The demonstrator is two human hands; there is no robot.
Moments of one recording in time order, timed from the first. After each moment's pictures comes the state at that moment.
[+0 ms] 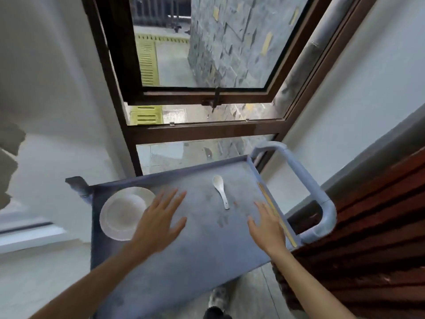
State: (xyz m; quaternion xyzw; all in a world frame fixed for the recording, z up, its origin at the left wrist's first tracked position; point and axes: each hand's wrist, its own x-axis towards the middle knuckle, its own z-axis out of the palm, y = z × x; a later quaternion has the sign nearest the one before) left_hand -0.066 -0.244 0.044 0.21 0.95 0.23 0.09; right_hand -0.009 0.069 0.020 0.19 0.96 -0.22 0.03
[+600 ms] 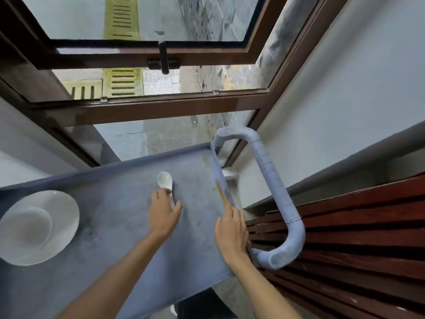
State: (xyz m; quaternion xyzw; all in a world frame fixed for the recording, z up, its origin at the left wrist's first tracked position) left_hand -0.150 -0.002 -0.052 -0.13 0.90 0.38 0.19; right_hand -0.077 0.169 -0.045 0.23 0.95 -0.14 0.14
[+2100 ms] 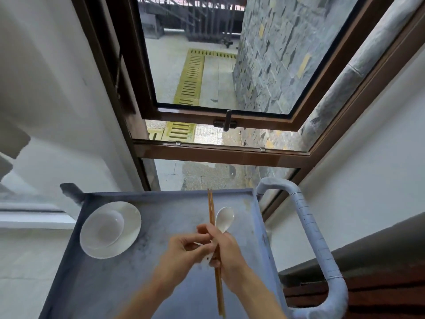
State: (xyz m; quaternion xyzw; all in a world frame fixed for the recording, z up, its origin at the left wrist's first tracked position) left_hand -0.071 -0.071 0.075 -0.09 0.66 0.73 0.15; right_hand -0.096 0.066 0.060 0.16 0.57 -0.76 0.26
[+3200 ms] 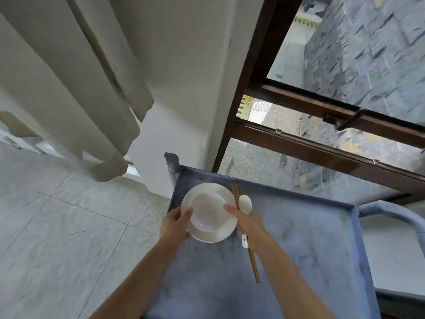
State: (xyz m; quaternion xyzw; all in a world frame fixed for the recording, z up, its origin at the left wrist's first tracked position) left_hand -0.091 -0.351 -0.038 -0.43 0.62 0.66 0.06; right_hand -0.175 -0.154 -0.028 0.25 0.70 -0.60 0.31
